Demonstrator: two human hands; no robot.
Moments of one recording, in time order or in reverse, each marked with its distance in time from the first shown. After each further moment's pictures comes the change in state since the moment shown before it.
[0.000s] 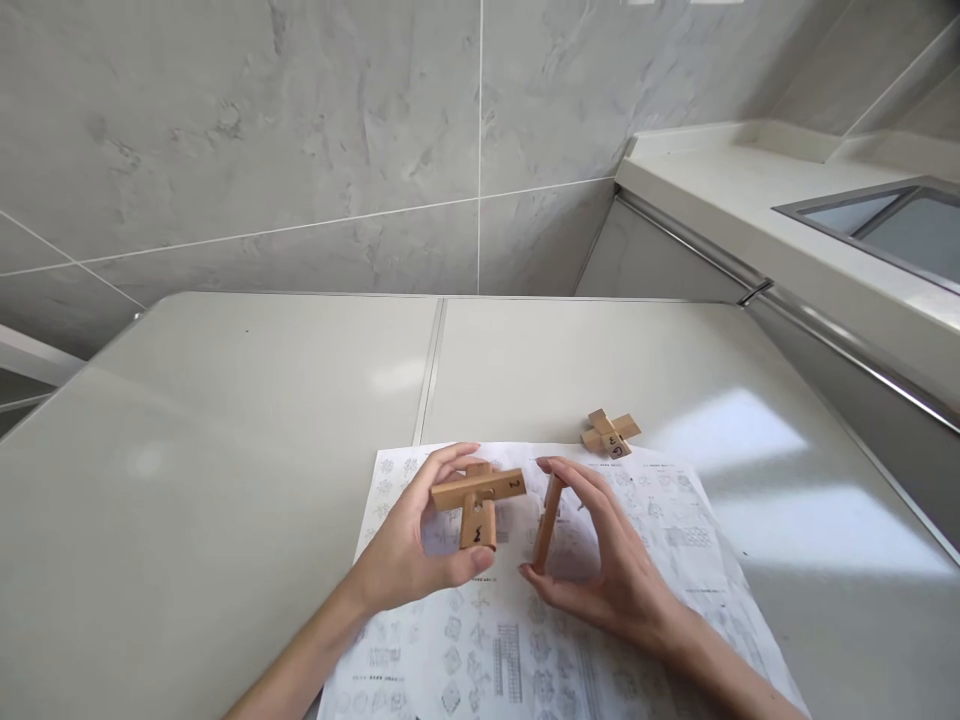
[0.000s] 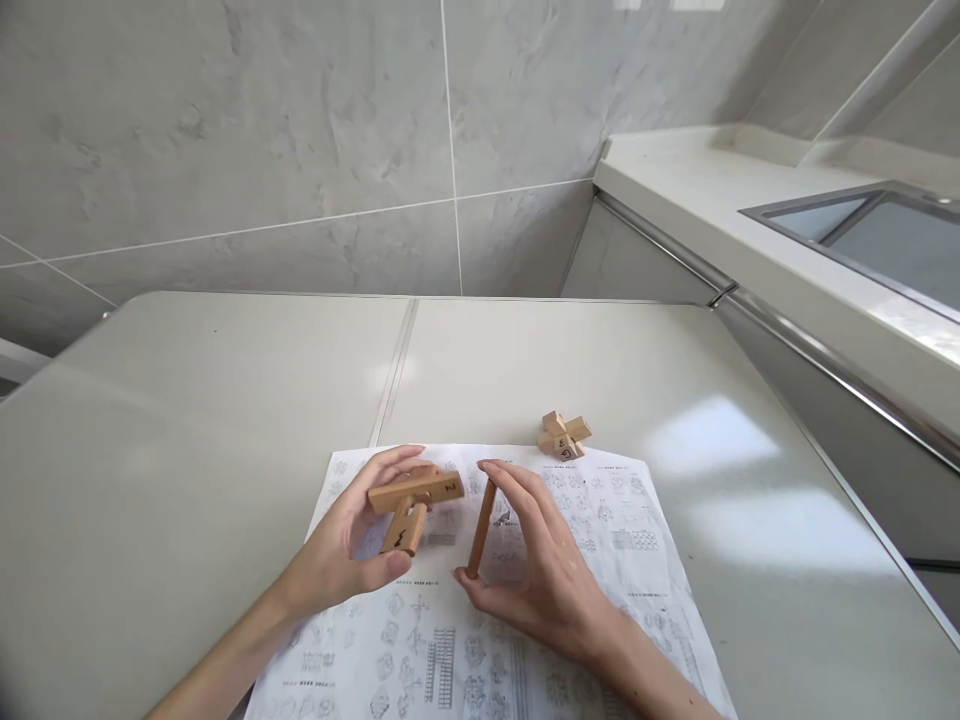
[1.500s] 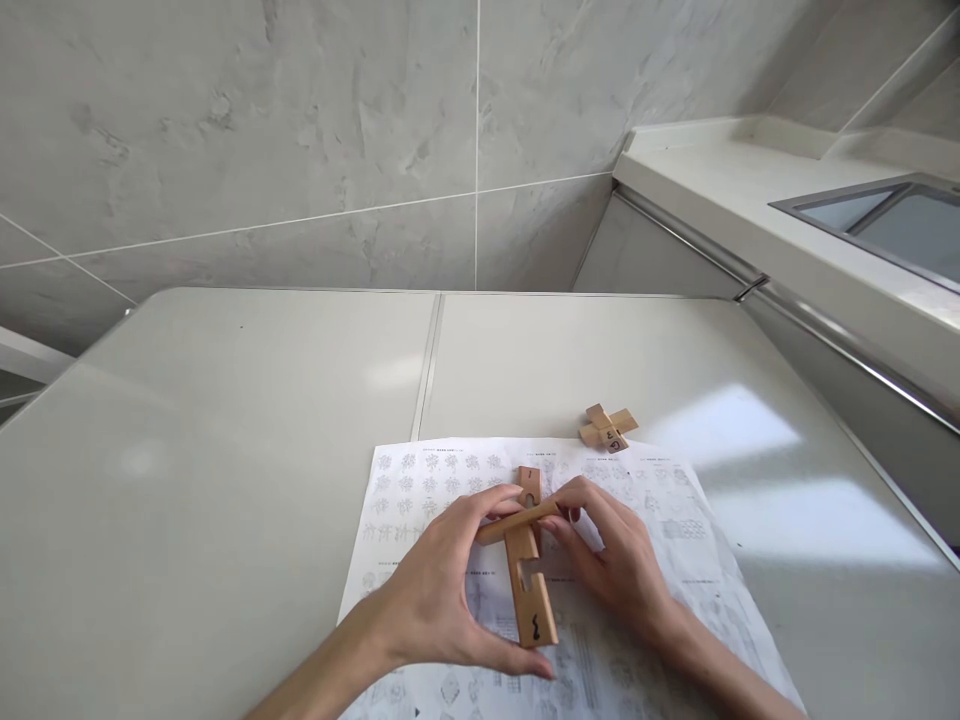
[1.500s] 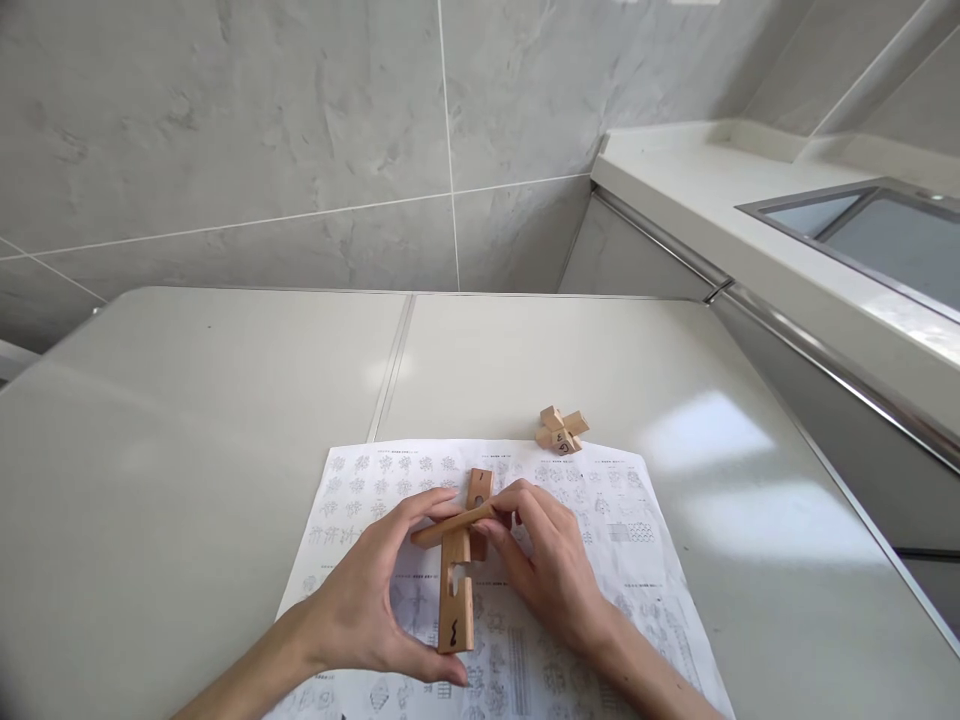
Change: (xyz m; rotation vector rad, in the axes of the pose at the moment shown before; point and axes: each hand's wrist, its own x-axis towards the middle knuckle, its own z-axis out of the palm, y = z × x) left_hand -0.014 -0.007 0.031 0.301 -0.131 0.031; right_hand 0.006 -0.005 0.003 0.006 0.129 0.023
